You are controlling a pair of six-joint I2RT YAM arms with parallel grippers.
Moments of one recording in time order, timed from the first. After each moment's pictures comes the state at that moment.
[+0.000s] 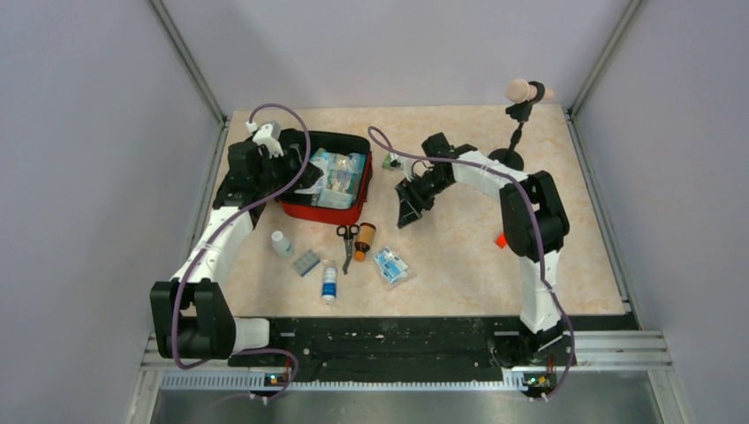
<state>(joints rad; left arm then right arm) -0.02 1.30 0.96 -0.12 0.43 -0.31 0.46 2.08 1.56 -0.74 -0.80 -0.37</state>
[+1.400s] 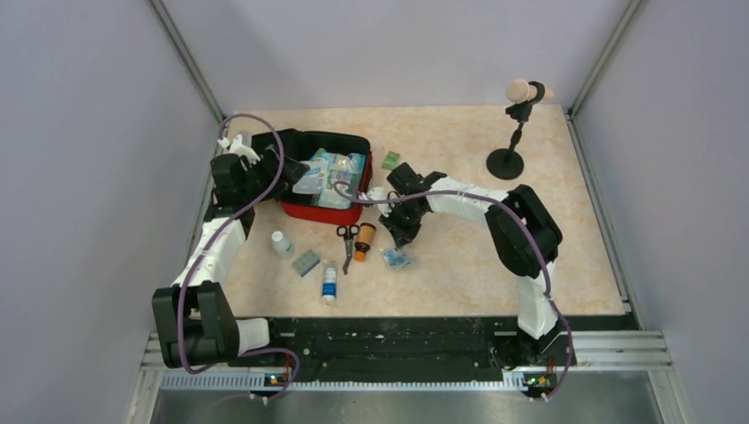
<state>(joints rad) 0.12 1.27 0.83 0.06 0.48 -0.61 0.71 2.03 1.44 -0.65 -0.42 -0.36</state>
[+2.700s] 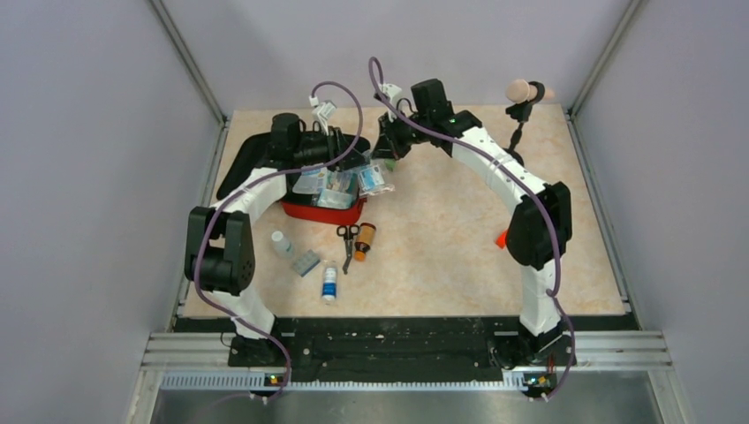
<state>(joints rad) -0.17 1.72 1.22 0.16 0.95 -0.38 0.54 2.01 1.93 -0.54 -0.64 -0.04</state>
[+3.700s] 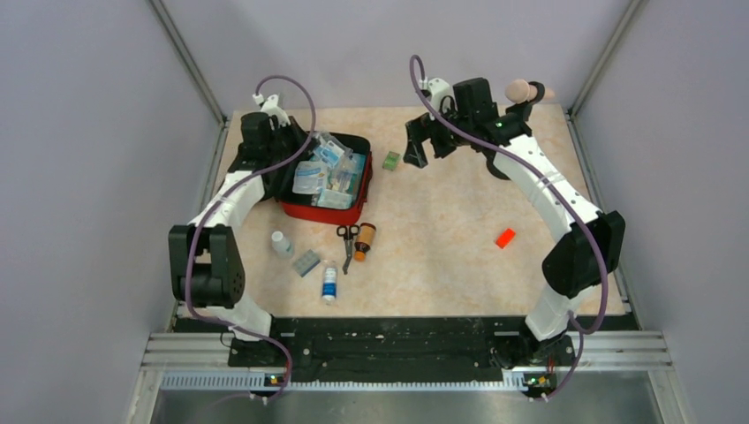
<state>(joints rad) -0.04 1.60 1.21 0.04 0.43 -0.40 0.45 1.73 1.74 -0.67 -0.37 -0.07</state>
